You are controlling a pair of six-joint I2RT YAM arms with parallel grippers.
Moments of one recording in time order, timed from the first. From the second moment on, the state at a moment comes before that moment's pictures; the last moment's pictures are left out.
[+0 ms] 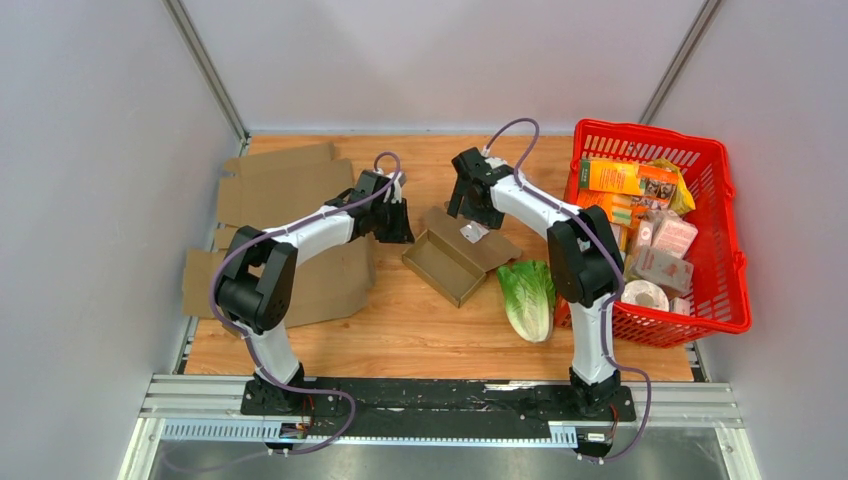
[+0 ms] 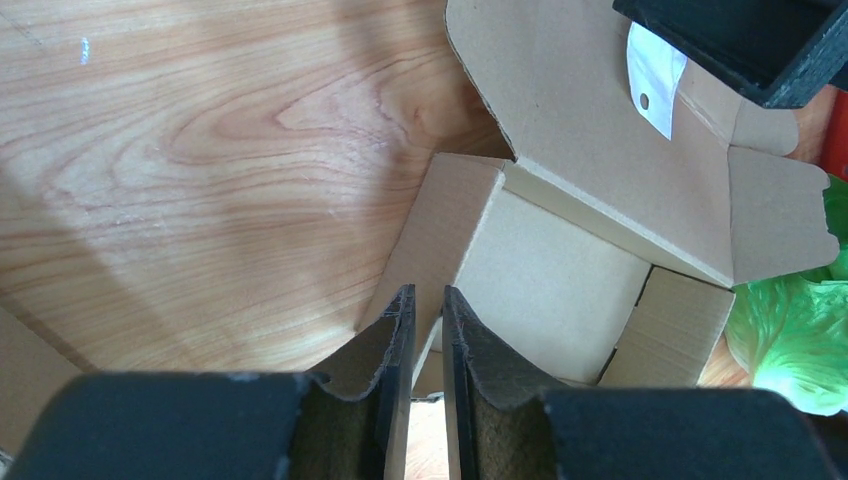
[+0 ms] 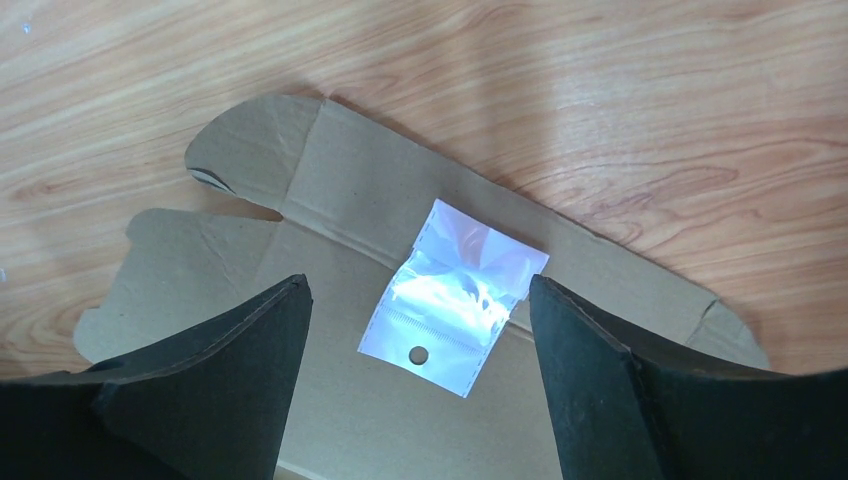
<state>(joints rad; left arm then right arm) -0.47 1.78 1.15 -0.24 0.27 -0.41 0.51 2.08 1.65 -0.68 0.27 0.75</state>
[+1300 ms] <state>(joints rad) -0.49 1.76 1.12 -0.24 0.26 -0.41 0.51 2.07 1.57 -0.68 0.32 0.86</state>
